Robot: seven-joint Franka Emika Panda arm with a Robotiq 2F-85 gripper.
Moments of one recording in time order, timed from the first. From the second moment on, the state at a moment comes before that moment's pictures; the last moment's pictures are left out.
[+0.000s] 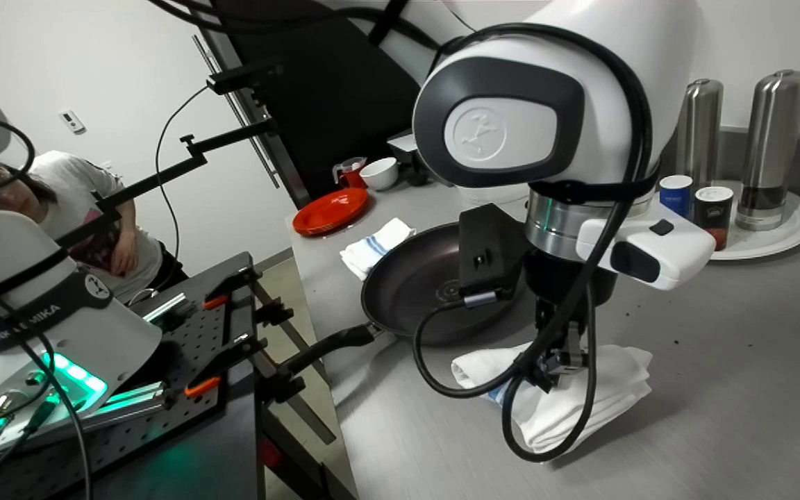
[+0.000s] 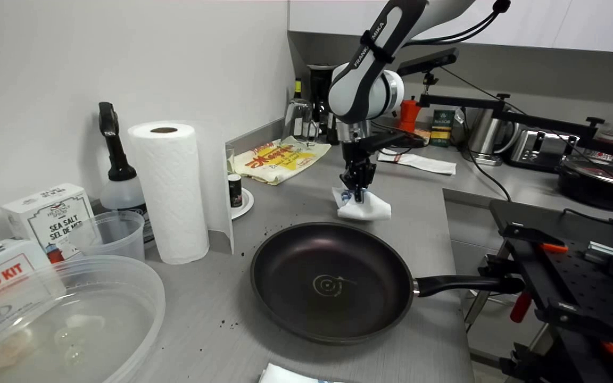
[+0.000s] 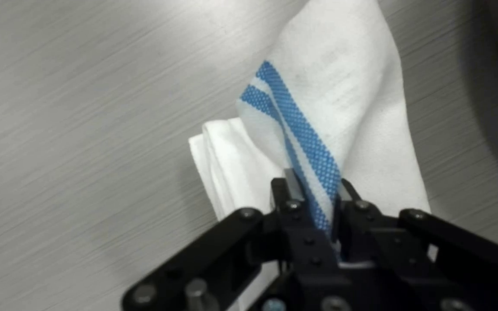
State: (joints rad) arm -0.36 0.90 -0.18 -1.70 0.09 2.33 -0.04
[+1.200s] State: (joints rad) arm -0.38 0.63 -0.18 -1.72 0.06 1.99 -0.23
